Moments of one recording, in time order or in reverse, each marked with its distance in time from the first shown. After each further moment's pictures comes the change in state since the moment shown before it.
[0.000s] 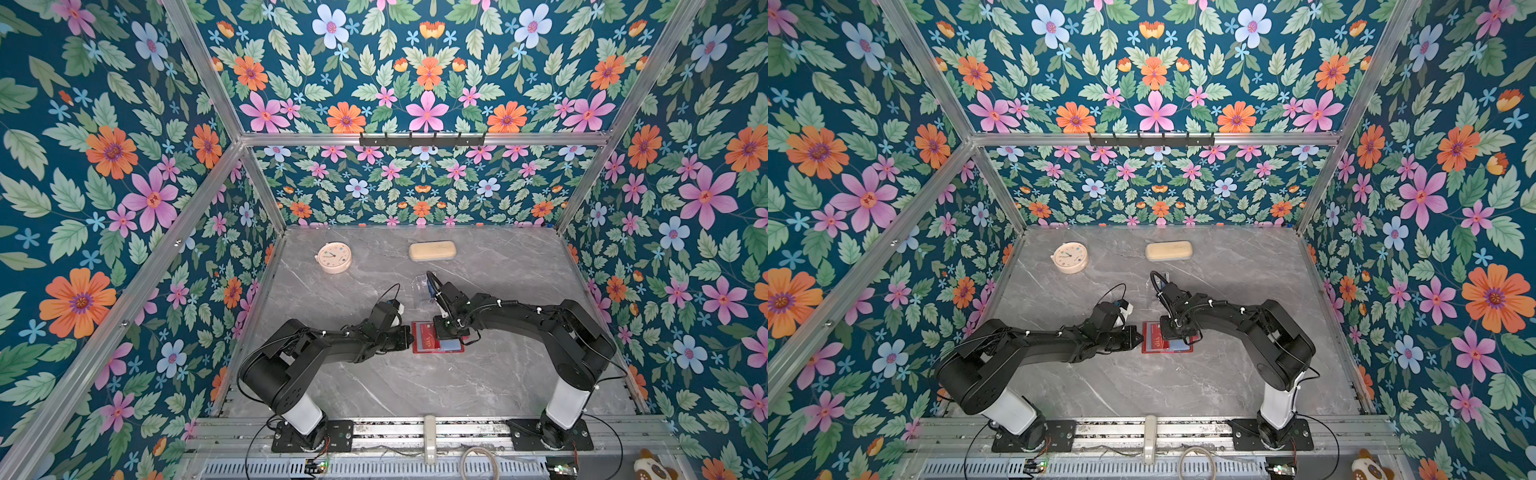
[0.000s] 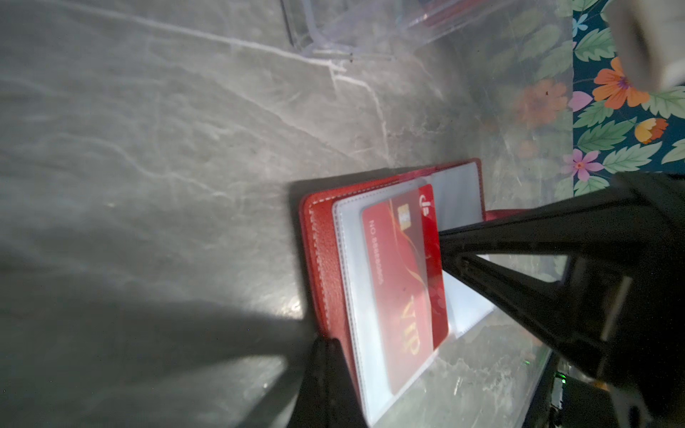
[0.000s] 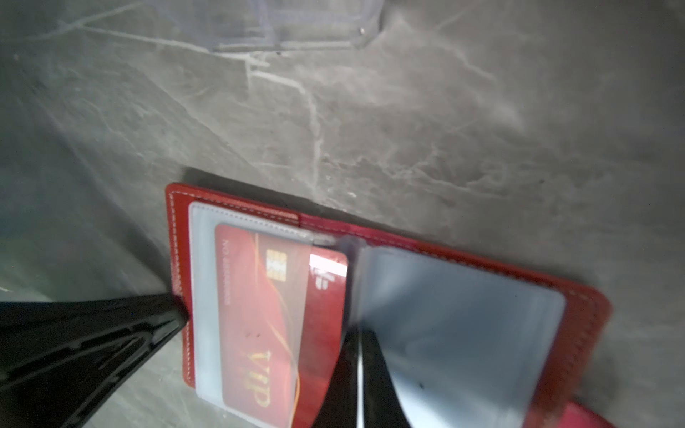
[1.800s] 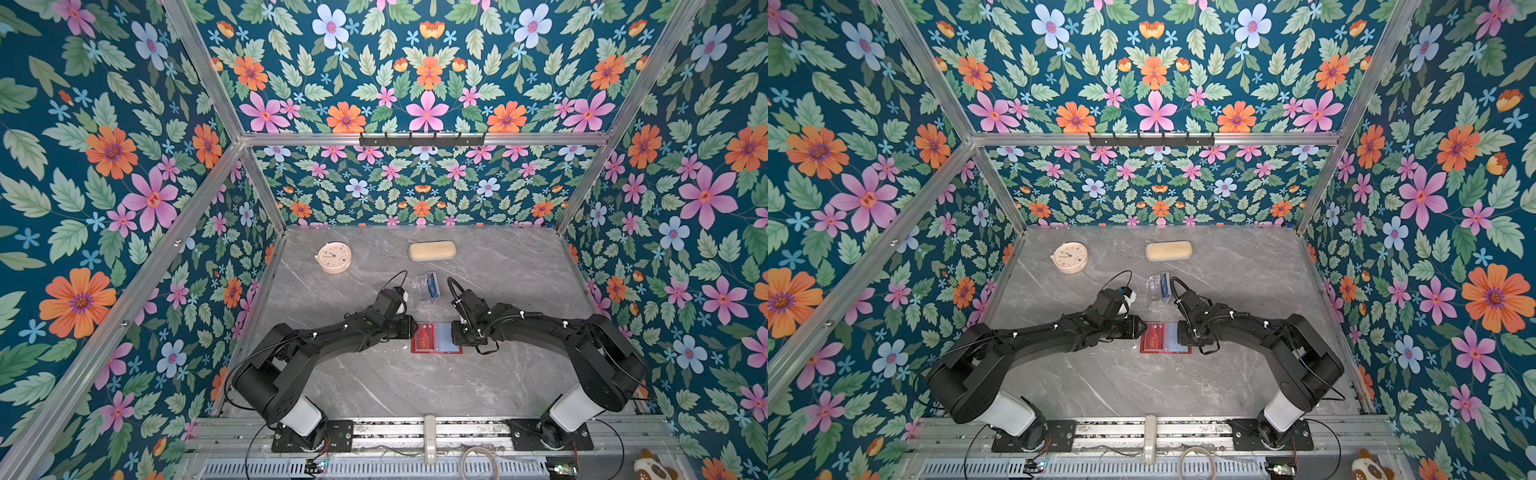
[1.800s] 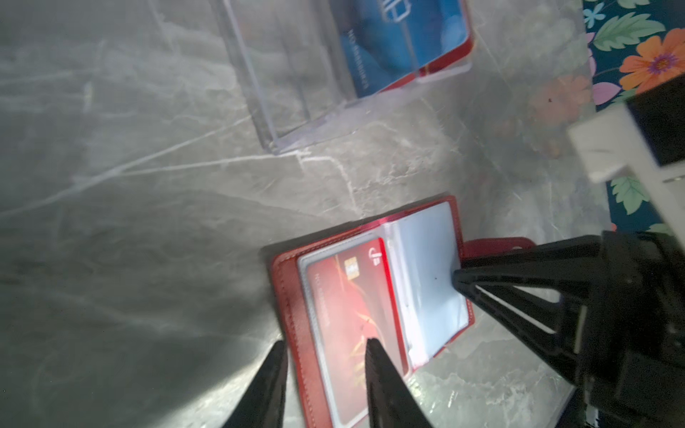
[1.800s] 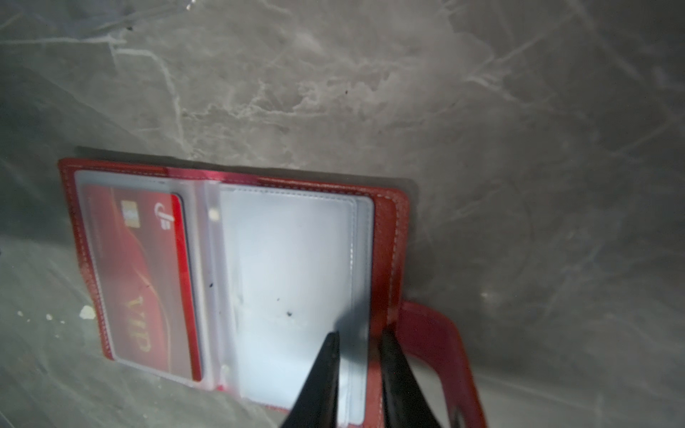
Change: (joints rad) left arm -0.017 -0.042 0.185 -0.234 -0.071 0.133; right arm -0.060 -0.182 -0.215 0.049 0.037 0.083
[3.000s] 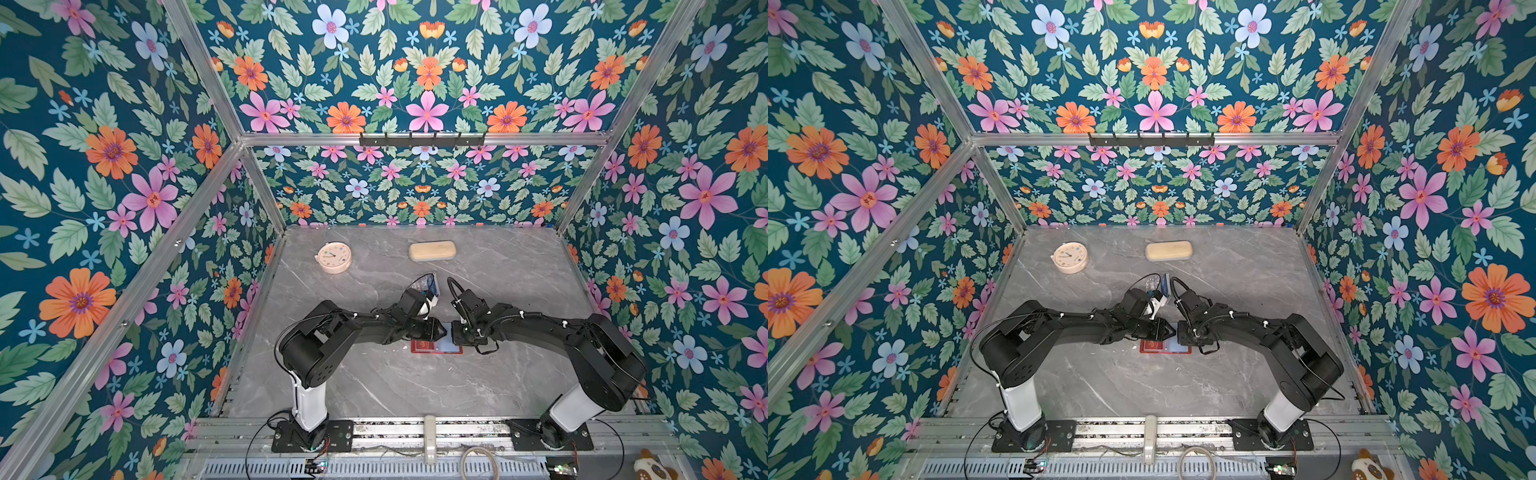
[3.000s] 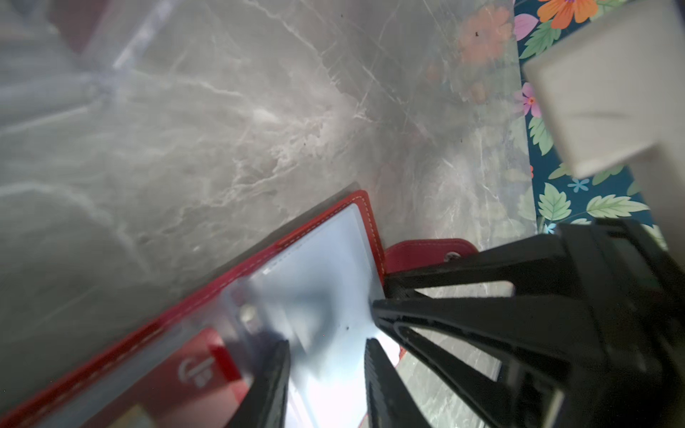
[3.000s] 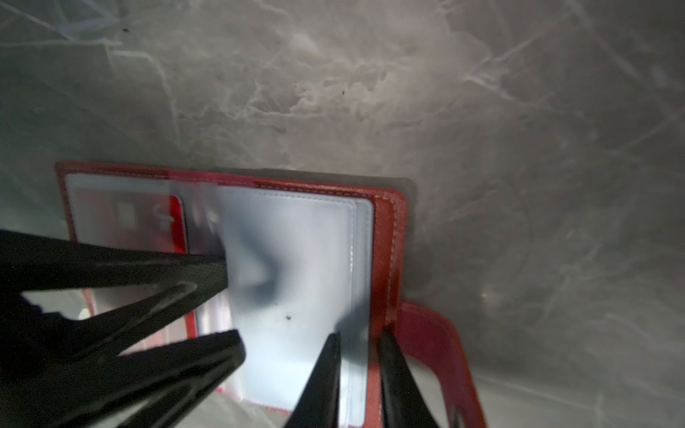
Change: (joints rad) left arm -0.089 0.291 0.141 0.192 0.212 -0.049; right arm 0.000 0.011 0.002 -0.001 0.000 0.003
